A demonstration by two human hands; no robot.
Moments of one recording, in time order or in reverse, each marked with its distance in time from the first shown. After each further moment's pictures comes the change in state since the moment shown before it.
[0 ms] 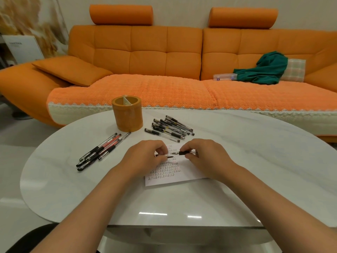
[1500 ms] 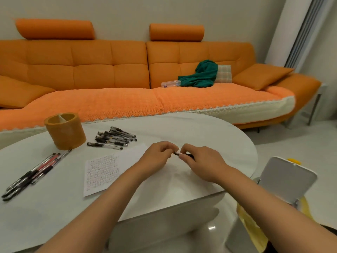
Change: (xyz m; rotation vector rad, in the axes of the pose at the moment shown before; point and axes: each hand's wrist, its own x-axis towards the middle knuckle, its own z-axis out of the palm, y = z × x) left_hand 0.019 0.167 0.073 -0.601 -0.199 0.136; right_hand -0.119 0.088 -0.074 -0.125 0.029 0.269
